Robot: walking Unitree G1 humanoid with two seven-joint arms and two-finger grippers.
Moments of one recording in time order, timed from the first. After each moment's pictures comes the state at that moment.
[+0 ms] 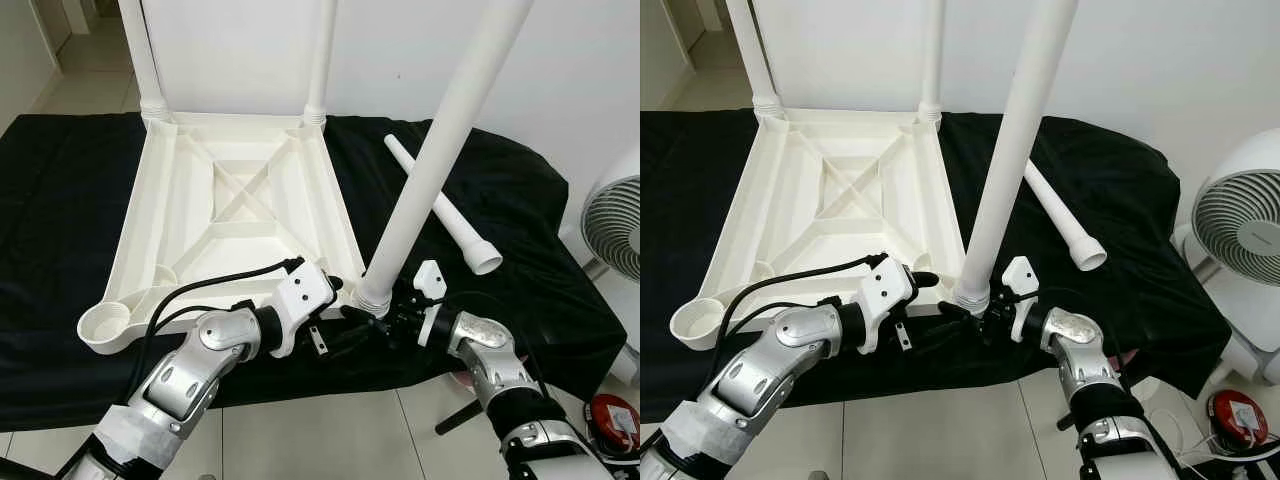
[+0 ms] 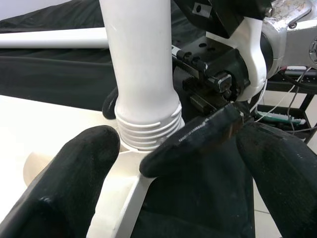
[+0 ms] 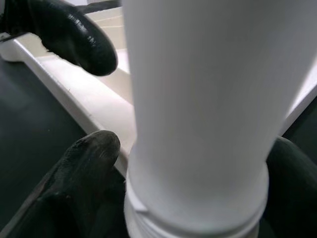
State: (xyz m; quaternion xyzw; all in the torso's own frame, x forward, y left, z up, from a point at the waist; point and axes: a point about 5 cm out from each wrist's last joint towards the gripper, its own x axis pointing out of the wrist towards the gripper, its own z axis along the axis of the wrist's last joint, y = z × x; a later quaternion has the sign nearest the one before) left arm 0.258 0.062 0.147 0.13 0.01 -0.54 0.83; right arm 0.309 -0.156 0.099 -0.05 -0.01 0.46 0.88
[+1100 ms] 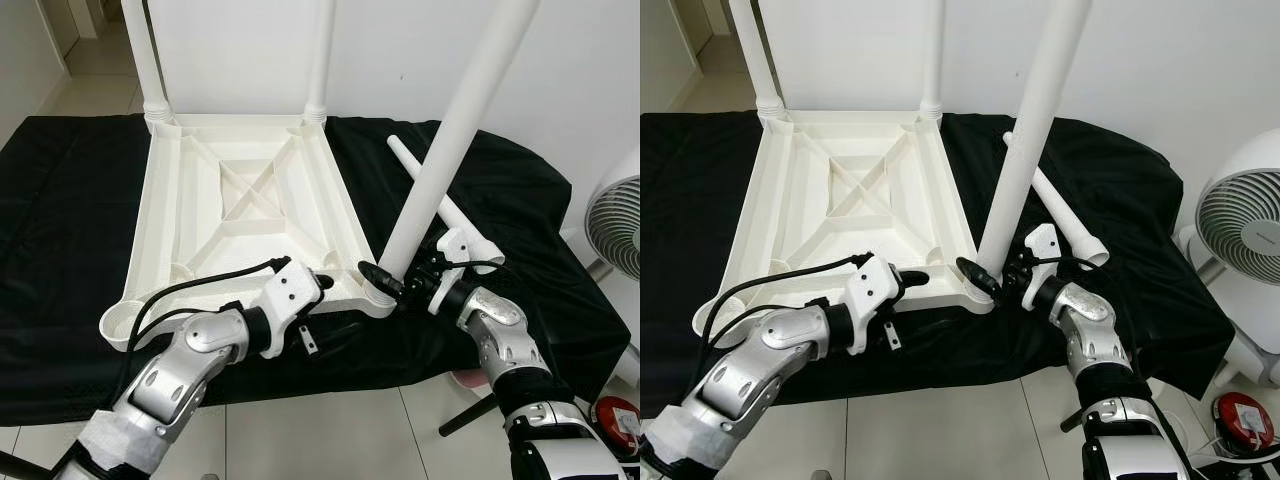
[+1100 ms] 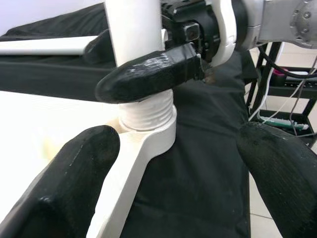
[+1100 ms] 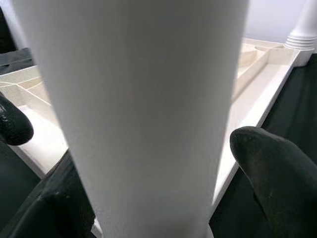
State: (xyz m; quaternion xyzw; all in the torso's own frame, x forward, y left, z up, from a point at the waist) left arm 0.256 0.069 0.150 0.12 0.00 -0.54 0.84; right arm 0.329 -0.167 0.131 -0.03 -0.04 0.42 0.91
